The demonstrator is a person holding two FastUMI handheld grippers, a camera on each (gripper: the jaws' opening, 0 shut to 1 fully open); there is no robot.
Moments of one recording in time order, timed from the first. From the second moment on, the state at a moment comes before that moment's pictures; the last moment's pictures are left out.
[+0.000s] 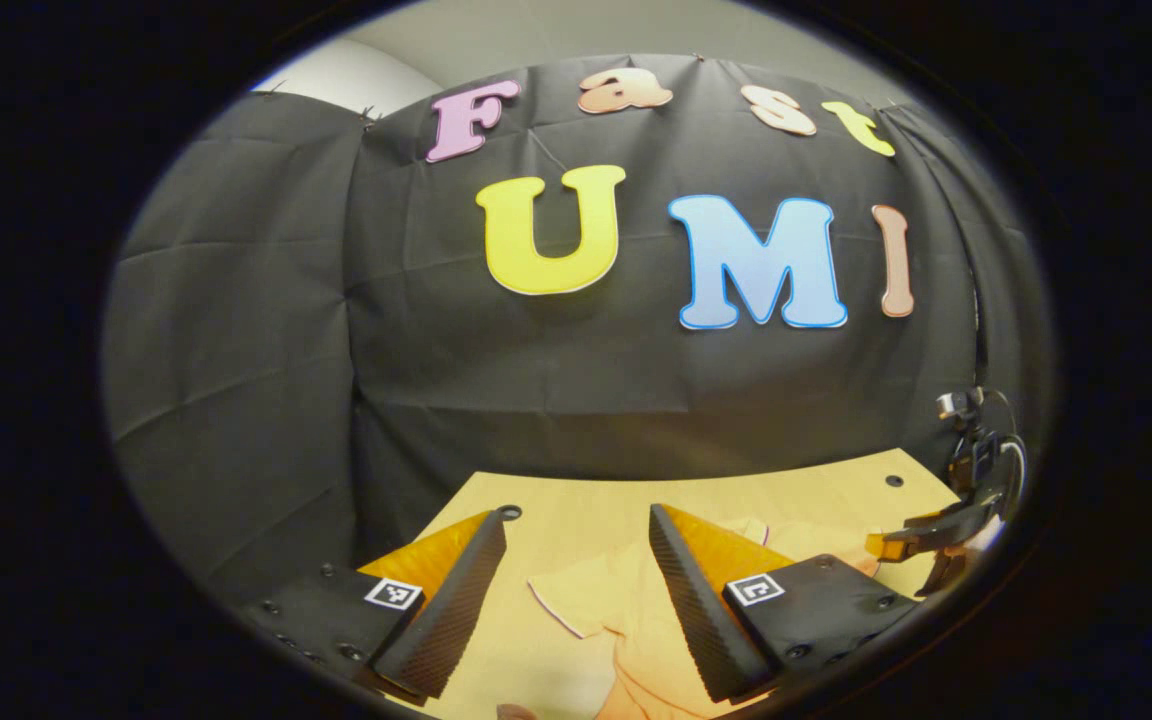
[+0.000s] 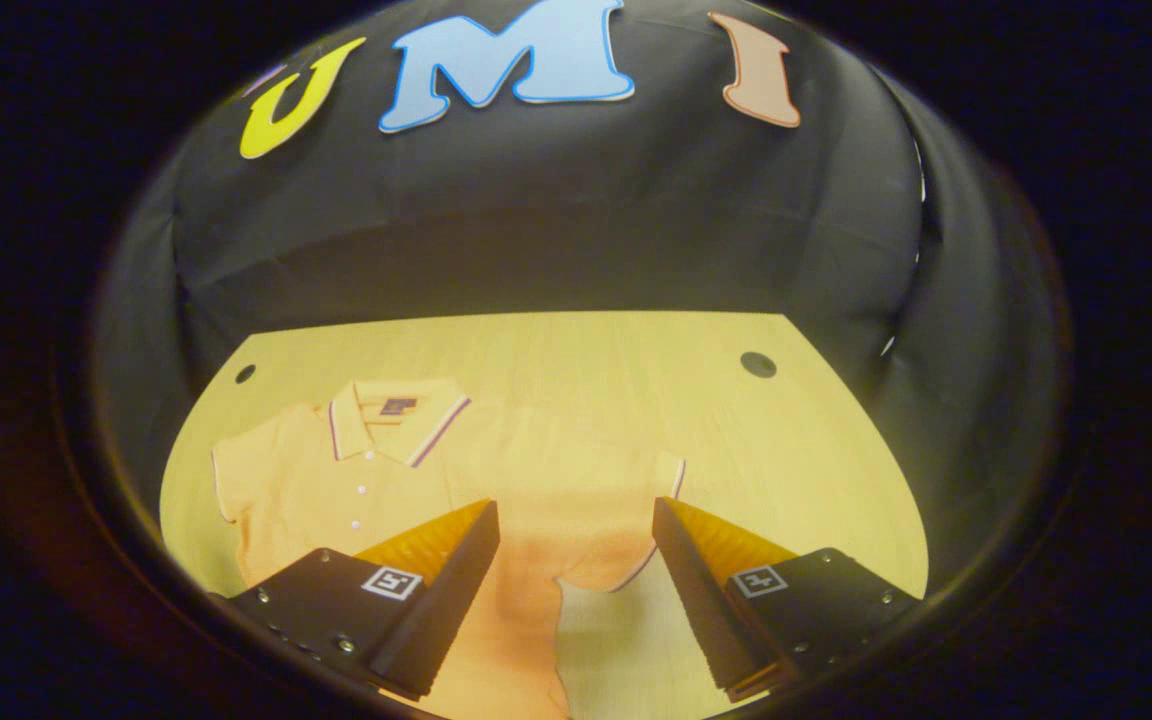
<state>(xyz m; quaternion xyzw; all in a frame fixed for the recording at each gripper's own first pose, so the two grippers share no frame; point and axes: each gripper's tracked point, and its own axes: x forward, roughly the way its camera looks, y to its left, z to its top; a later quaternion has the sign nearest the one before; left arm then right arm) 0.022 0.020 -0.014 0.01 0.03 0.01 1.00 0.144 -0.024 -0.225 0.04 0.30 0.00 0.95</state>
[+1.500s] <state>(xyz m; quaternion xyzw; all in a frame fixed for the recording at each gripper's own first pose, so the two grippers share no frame) 0.027 0.022 -0.024 0.01 0.05 0.01 1.00 0.186 -0.012 -0.266 0.04 0.35 0.01 0.94</state>
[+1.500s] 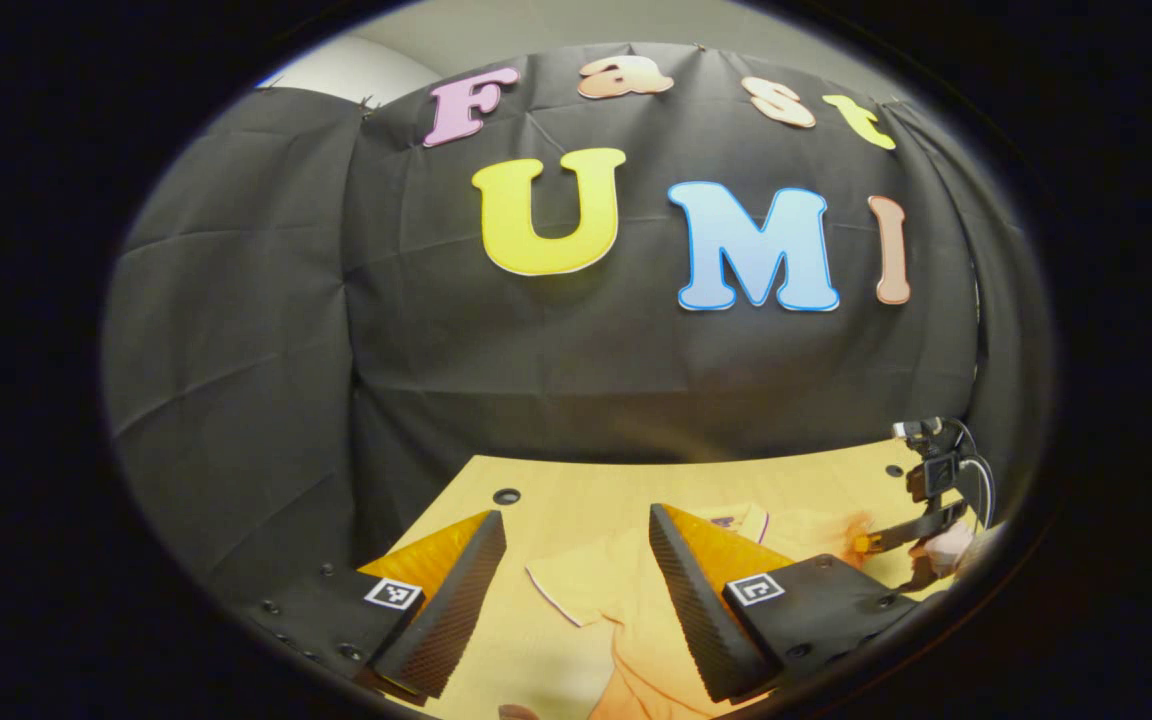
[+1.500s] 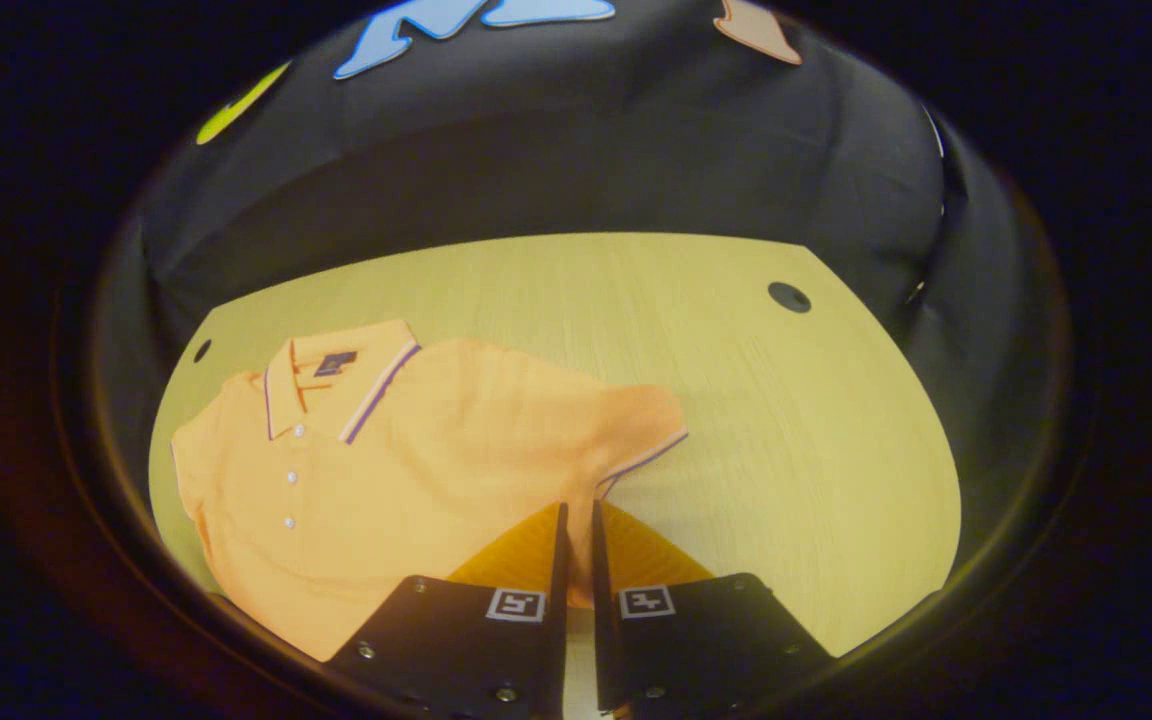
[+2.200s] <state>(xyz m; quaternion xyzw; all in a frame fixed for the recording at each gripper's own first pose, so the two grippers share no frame) 0.031 0.024 -0.029 0.00 0.07 0.02 1.00 0.171 0.099 -0.272 -0.09 0.35 0.15 0.92</state>
